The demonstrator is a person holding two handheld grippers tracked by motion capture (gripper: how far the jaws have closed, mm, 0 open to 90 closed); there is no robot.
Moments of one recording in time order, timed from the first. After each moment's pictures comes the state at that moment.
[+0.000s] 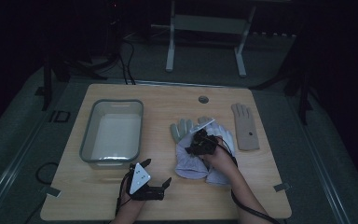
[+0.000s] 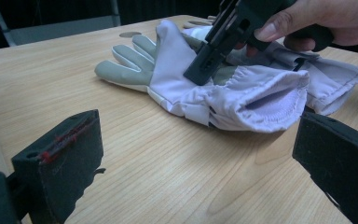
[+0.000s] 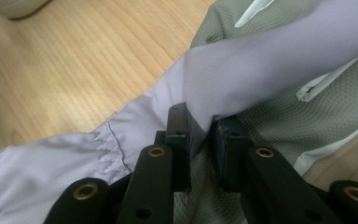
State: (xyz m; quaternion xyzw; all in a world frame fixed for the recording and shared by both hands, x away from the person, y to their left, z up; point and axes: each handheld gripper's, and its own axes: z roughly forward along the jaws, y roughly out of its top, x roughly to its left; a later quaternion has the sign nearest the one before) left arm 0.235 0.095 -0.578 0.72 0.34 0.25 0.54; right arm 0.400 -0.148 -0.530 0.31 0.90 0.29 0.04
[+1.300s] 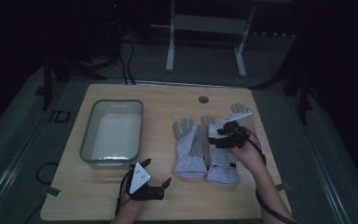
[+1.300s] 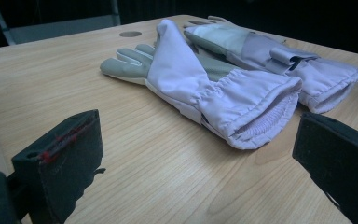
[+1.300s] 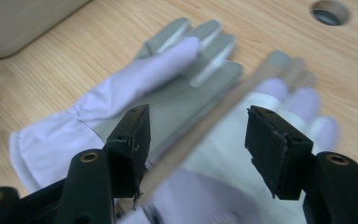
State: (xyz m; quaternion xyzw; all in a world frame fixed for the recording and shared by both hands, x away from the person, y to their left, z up) left arm 0.235 0.095 -0.578 0.72 0.34 0.25 0.55; right arm 0.384 -0.226 -0.459 0.35 0.87 0.33 0.14
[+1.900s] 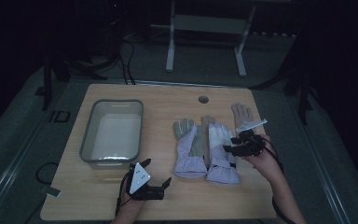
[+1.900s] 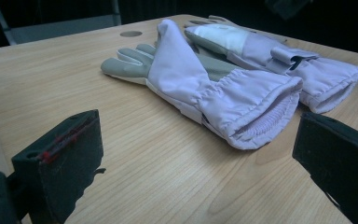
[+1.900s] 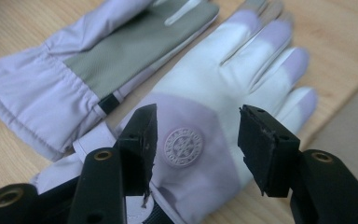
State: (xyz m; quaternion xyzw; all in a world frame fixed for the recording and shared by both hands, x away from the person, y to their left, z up) left arm 0.235 0.095 -0.578 0.72 0.34 0.25 0.54; right arm 0.370 -0.272 -0.480 0.36 0.87 0.30 0.12
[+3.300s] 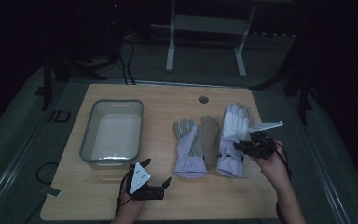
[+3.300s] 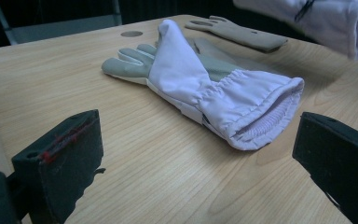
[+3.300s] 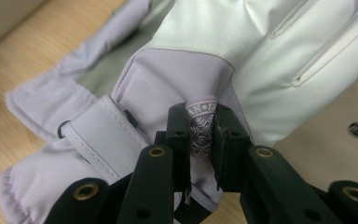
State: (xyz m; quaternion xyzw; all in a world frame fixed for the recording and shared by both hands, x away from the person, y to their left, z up) left arm 0.235 0.095 -0.578 0.72 0.34 0.25 0.54; right arm 0.346 -0.291 -0.445 0.42 0.83 0.33 0.14
